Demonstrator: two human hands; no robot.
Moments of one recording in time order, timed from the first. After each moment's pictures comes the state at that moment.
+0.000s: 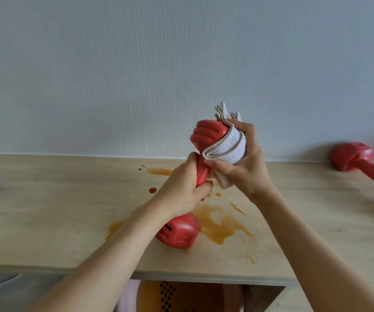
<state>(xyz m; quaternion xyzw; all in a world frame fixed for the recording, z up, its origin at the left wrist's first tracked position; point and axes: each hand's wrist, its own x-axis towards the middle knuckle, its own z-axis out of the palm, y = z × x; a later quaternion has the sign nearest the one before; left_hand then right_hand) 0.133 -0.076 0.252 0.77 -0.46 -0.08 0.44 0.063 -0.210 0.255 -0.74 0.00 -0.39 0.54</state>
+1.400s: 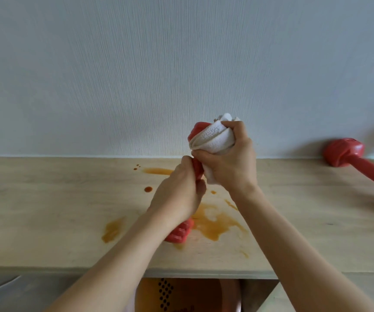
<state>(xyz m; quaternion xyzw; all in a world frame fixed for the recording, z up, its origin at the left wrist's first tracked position) 0.117 -0.076 0.248 0.84 -0.42 0.04 0.34 0.069 -0.186 0.269 -0.75 0.21 -0.44 0.45</state>
